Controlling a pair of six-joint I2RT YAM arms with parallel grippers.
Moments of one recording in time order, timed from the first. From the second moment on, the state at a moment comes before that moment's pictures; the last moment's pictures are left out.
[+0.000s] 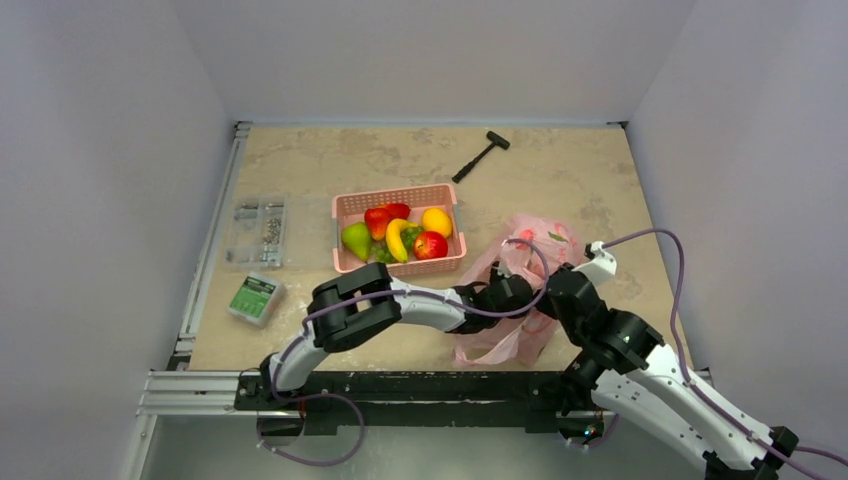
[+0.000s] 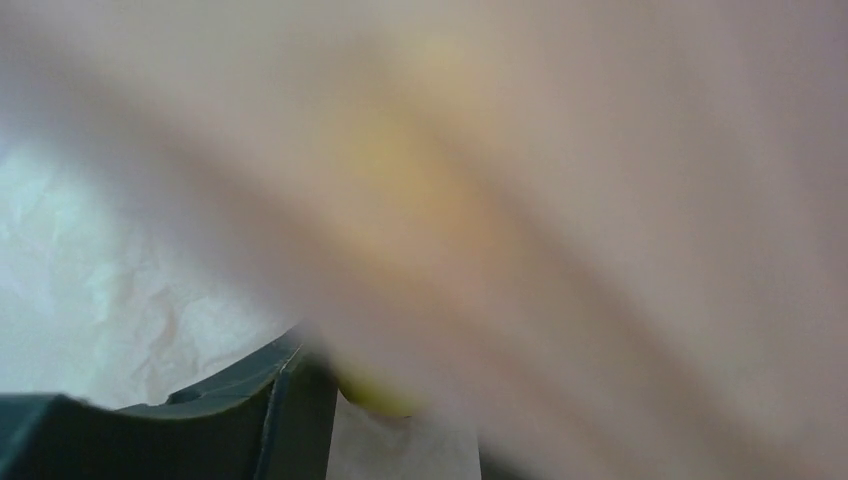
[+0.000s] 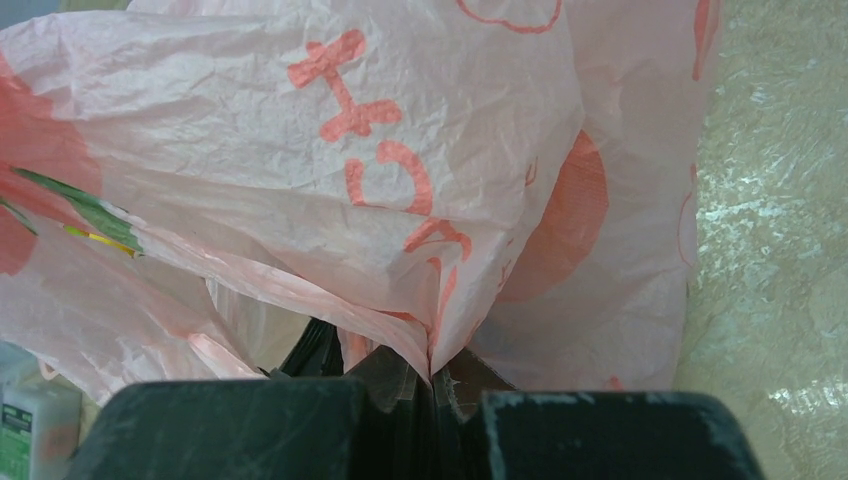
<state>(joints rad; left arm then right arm) -1.26 2.18 1.37 0.22 -0.50 -0.64 0.77 0.52 0.58 -0.78 0.60 1.06</state>
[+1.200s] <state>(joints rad) -1.12 1.70 1.09 0.18 -0.06 -0.53 0.78 0.54 0.54 -0.85 0.67 1.25</state>
